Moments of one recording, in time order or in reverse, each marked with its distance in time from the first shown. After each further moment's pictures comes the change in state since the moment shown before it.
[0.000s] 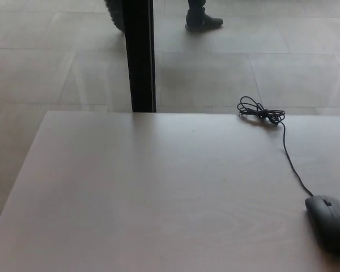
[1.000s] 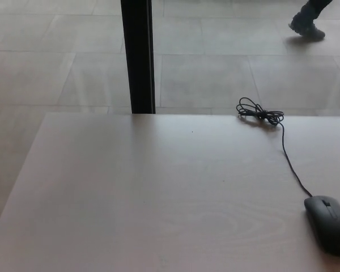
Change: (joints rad) left_arm 0.012 -0.005 0.002 -0.001 -0.002 0.000 -0.002; right_arm 0.623 0.343 -0.712 0.045 0.359 0.014 0.021
